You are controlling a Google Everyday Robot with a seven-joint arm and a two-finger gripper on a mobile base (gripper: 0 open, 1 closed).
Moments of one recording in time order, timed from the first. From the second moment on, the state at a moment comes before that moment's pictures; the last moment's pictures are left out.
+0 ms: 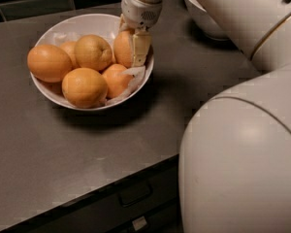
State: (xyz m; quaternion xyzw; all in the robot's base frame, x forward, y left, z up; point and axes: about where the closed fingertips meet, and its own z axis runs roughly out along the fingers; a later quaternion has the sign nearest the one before) arm 0.643 0.030 0.927 -0.82 0.55 0.03 0.16
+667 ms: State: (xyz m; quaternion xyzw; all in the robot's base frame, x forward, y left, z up) arm 0.627 0.038 0.971 -0.82 0.54 -0.01 0.21
